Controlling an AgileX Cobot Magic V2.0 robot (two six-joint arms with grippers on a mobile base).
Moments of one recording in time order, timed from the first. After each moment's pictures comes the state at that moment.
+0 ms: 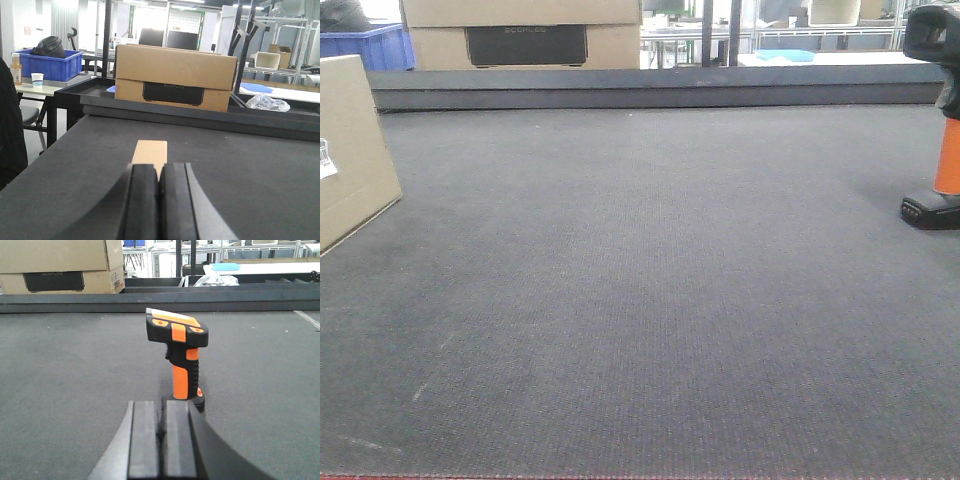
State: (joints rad) left arm 0.04 0.29 -0.35 -0.15 0.05 0.07; right arm 0.09 0.00 -0.31 -0.19 0.47 0.27
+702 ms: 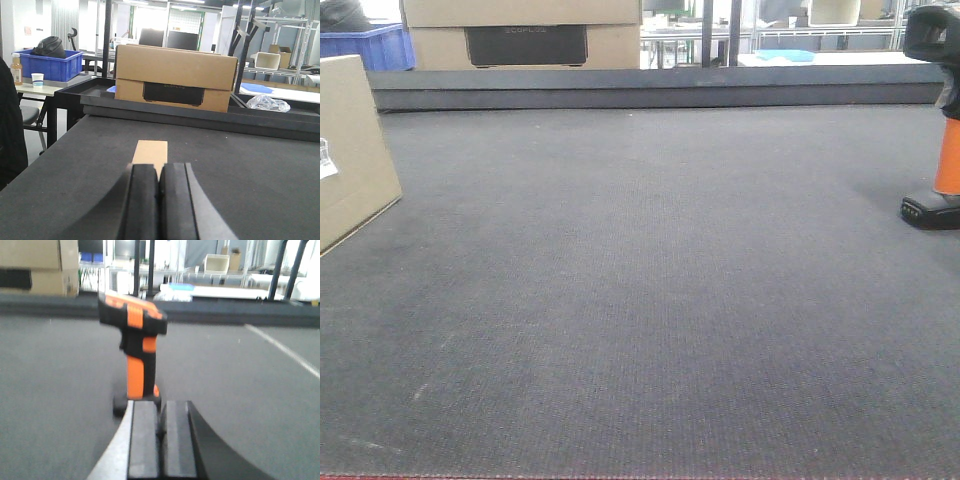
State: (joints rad) left arm 0.04 0.29 -0.35 -0.15 0.05 0.07; right arm -0.19 0.00 0.00 0.07 0.05 -0.06
